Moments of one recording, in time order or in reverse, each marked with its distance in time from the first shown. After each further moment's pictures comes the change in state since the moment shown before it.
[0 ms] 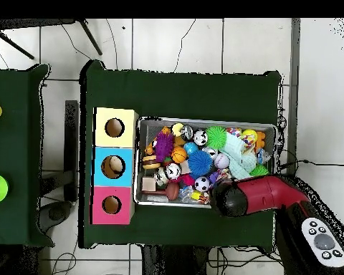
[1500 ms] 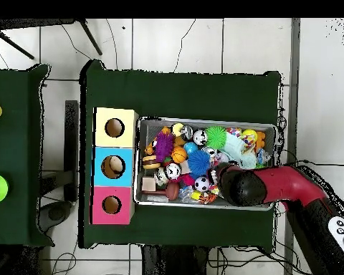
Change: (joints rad) arm -0.229 0.023 0.305 0.014 0.104 0.000 -0.003
